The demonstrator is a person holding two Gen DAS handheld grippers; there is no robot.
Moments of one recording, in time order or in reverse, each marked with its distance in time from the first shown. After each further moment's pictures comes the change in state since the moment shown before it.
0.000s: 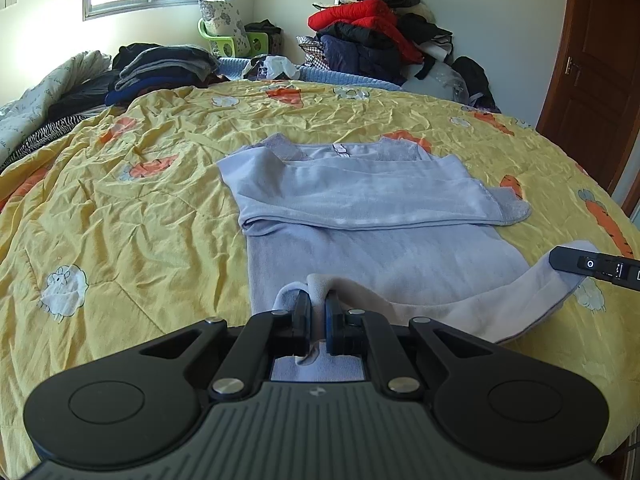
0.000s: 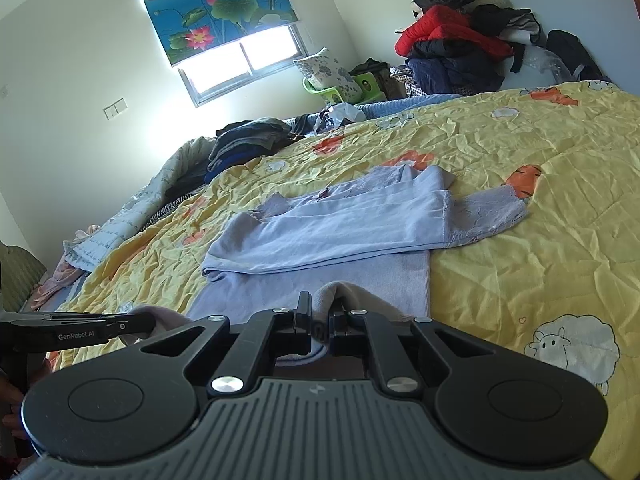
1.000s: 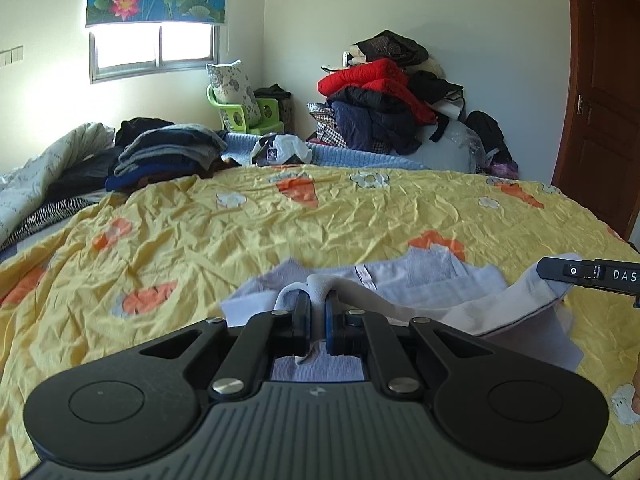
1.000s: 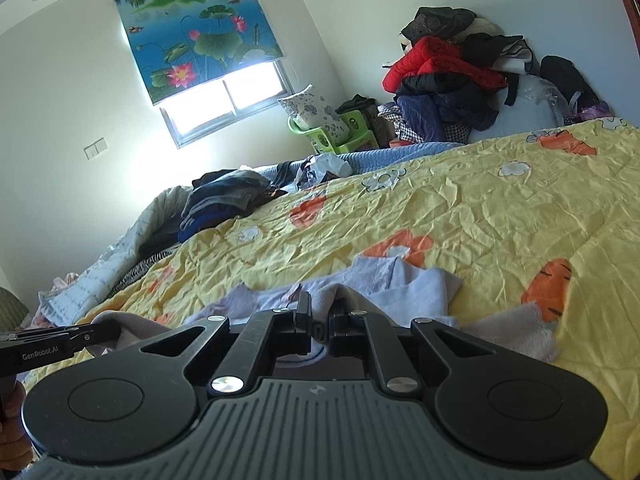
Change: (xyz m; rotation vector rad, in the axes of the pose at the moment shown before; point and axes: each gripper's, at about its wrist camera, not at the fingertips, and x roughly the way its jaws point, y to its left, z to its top) left arm 0.057 0.000 0.109 0.041 -0.196 0.066; right arm 0.093 -0.034 0.099 0.025 -0.120 -0.027
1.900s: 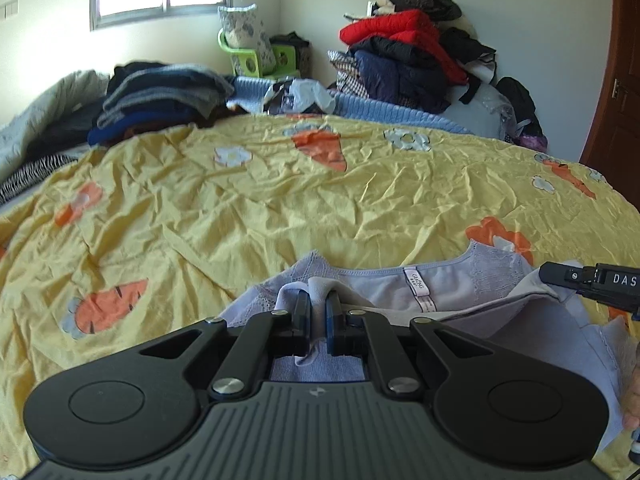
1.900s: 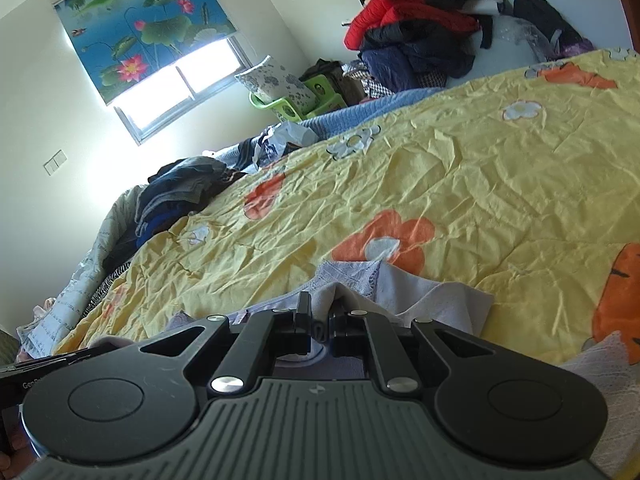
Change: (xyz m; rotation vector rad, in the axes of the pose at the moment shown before) left arm 0.136 0.027 0.022 -0.075 0.177 0.018; right arm 0.135 -0.045 0.011 0.150 0.110 -0.049
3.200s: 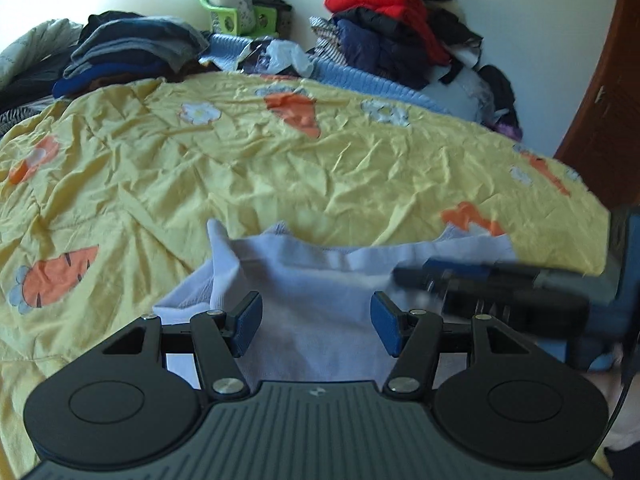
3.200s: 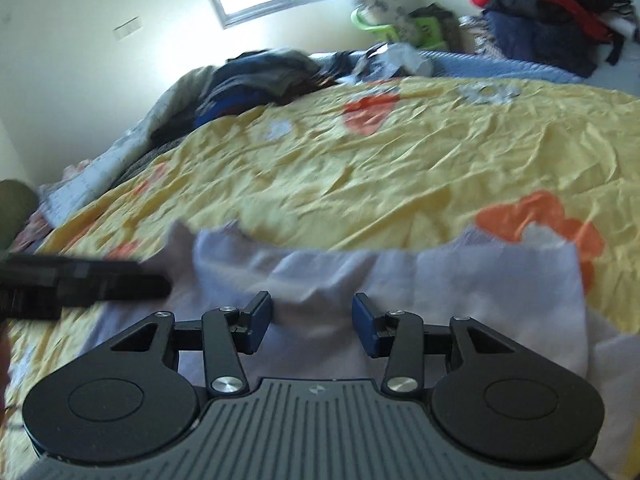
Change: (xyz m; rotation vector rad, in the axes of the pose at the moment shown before) left arm 0.025 0.002 0.000 -0.059 0.108 -0.111; right arm 0.082 0.075 -0.006 -0.348 0.197 0.067
